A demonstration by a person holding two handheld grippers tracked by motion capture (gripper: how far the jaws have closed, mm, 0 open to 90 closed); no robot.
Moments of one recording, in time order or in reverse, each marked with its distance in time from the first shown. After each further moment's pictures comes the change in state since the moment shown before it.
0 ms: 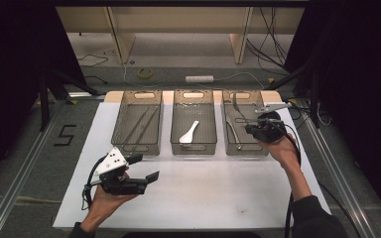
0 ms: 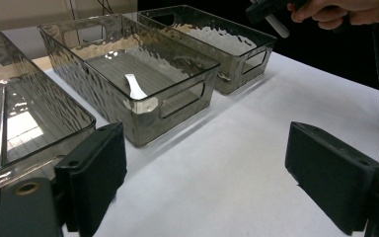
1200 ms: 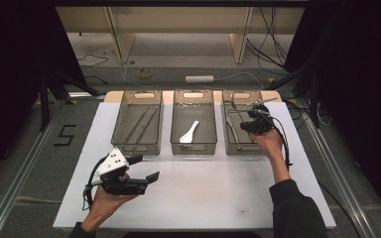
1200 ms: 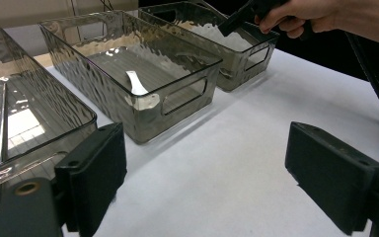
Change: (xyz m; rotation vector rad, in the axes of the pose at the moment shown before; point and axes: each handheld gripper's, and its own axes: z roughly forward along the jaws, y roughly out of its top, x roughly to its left) left arm 0.000 -0.002 0.003 0.005 0.002 0.006; right arm -0.020 0.008 0.060 0.106 -0.039 0.154
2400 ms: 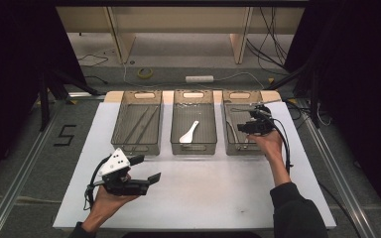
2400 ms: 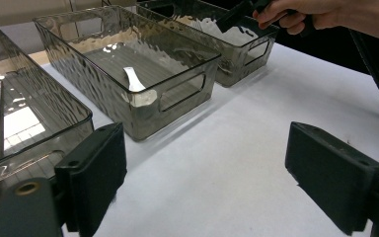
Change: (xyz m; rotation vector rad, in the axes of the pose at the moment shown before) left arm -0.002 -0.001 0.004 0.021 0.001 0.014; right arm -0.001 -0.005 -0.002 -0.029 0.011 0.074
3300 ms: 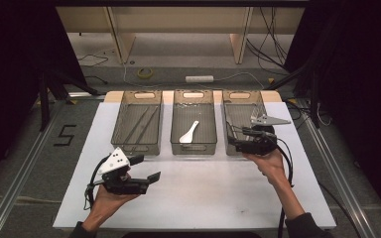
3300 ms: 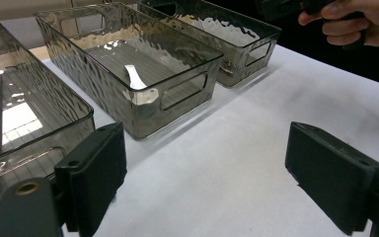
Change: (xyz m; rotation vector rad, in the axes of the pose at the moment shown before) left arm 0.002 -0.001 0.001 -0.001 -0.002 -0.027; right arm 0.054 -0.046 -0.059 -0.271 0.164 -0.122
